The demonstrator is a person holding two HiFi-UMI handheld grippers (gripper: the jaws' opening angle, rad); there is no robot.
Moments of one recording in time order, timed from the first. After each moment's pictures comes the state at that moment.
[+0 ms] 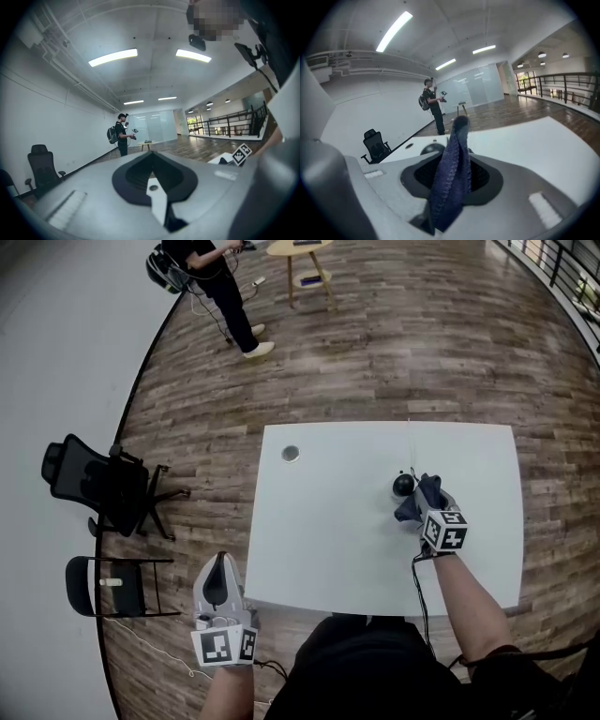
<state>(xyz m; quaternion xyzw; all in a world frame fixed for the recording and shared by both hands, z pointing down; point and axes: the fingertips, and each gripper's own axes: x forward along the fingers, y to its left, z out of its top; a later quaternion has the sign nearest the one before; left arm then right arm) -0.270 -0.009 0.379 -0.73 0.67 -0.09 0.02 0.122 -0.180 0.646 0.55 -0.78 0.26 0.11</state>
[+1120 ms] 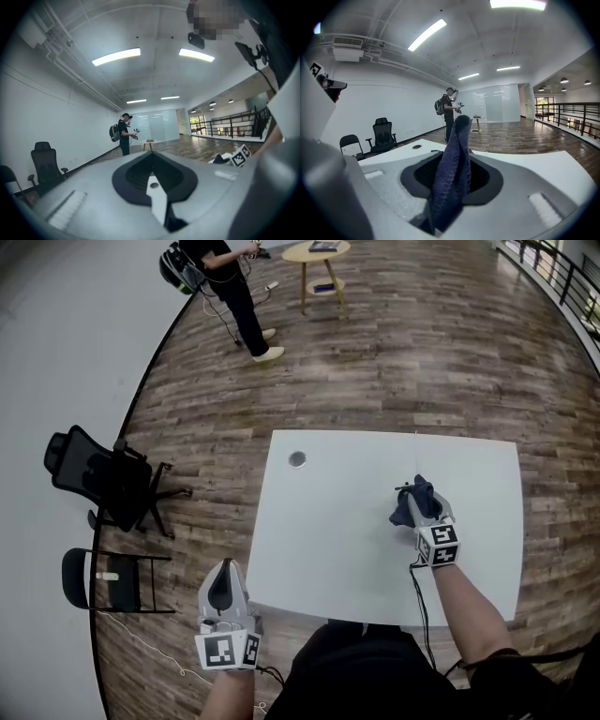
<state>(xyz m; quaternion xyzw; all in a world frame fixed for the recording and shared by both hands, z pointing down) -0.270 0.002 0.388 -0.72 0.68 -0.08 0.01 0.088 -0.189 0.619 0.51 -0.84 0.12 0.12</state>
